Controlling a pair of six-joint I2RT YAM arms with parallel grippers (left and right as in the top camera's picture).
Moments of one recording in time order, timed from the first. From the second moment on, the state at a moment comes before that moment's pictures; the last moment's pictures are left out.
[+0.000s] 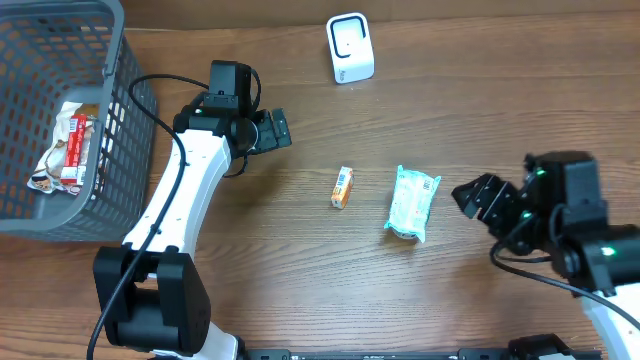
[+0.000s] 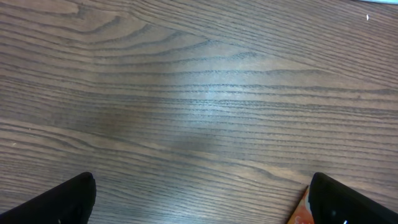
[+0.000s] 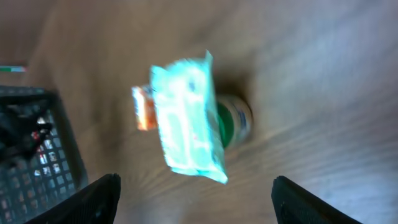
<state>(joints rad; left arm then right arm) -0.11 1.72 1.37 -0.79 0.00 -0.38 0.18 1.00 0.96 -0.97 -0.32 0.81</state>
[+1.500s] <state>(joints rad) -0.11 1.72 1.37 -0.79 0.00 -0.38 0.50 1.03 0.80 -0.68 -0.24 0.72</state>
